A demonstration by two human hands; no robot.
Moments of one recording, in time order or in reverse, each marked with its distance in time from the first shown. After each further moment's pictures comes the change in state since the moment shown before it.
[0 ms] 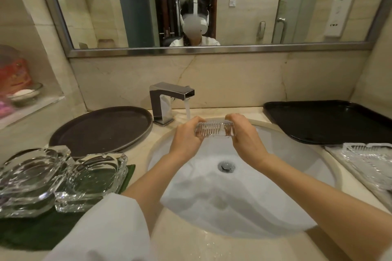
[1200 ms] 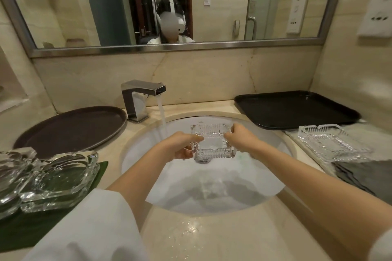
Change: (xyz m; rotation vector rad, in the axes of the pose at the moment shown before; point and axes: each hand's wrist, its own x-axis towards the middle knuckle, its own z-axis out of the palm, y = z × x) left_hand -0.008 0.028 0.029 -0.438 -0.592 -0.645; right_hand -0.030 0.031 -0.043 0.182 -0.446 0.884
